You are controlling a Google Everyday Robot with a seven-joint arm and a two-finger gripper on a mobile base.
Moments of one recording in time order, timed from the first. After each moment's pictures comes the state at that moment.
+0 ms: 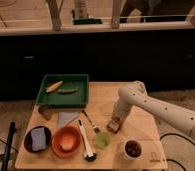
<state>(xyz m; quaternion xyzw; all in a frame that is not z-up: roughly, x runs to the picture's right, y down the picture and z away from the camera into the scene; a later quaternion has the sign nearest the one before) 0.140 0.187 0.843 -0.26 -0.24 -0.41 0.84</state>
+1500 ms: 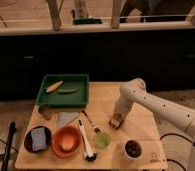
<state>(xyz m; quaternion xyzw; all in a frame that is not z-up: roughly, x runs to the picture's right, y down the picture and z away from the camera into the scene) 0.144 0.168 0.870 -0.25 -0.24 -0.41 0.84</state>
